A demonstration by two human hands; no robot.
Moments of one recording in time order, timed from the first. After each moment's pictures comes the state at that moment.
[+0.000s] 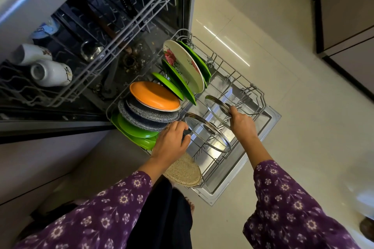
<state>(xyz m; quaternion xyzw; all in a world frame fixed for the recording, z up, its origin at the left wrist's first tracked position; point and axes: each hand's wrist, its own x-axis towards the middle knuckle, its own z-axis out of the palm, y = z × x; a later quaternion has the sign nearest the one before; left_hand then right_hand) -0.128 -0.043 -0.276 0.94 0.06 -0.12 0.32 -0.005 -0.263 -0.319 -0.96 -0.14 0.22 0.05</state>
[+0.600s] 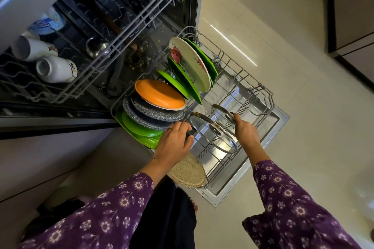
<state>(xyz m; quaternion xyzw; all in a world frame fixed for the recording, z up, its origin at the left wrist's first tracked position) -0.134 -0.040 -0.283 0.94 0.06 -0.12 0.31 -0.021 -0.269 -0.347 -0.95 -0.12 0.29 0.04</state>
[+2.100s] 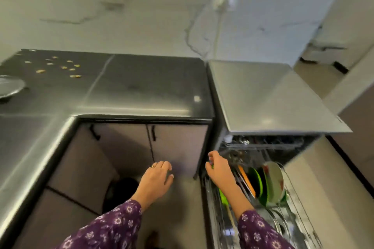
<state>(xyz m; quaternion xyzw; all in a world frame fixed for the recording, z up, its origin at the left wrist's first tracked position) -0.566 0.076 0.033 0.89 0.40 0.16 0.14 -0.337 0.002 0.069 -0.80 -0.50 0.21 0.26</state>
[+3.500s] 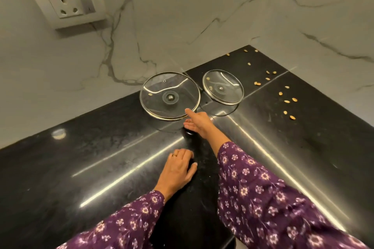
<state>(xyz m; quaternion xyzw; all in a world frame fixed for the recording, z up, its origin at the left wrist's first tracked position) -1.028 0.313 0.021 0.62 0.73 0.27 0.07 -1.011 0.491 0.087 -0.52 -0.46 0.70 0.15</state>
